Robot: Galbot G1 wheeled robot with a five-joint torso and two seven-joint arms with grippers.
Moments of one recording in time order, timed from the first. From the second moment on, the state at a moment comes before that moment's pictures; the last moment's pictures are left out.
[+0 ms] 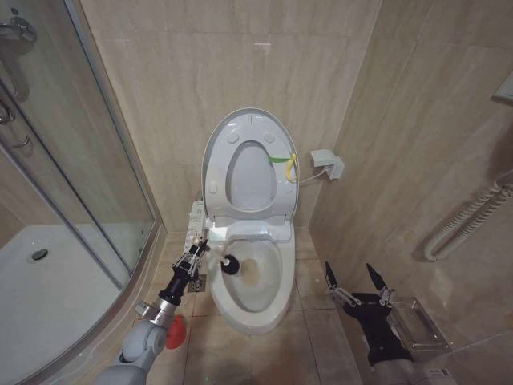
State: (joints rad) left arm 1.11 -1.18 -0.30 -1.49 -0.64 -0.61 0.48; right arm -1.88 1.58 0.62 2.43 0.17 0.06 -0.05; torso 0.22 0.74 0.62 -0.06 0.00
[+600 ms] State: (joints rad) left arm 1.25 -1.21 -0.33 -1.67 -0.64 -0.61 0.47; right arm -1.88 1.58 0.62 2.43 0.17 0.06 -0.05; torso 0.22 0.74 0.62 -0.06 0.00
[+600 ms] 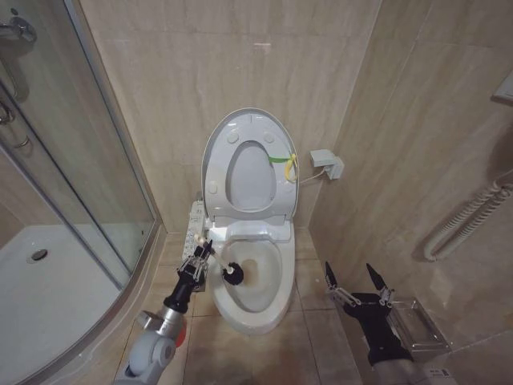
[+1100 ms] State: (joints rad) left arm 1.59 -1.23 -0.60 -1.99 -0.45 -0.62 0.45; right arm -1.88 1.58 0.62 2.43 0.17 0.06 -0.05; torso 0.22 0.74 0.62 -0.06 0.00
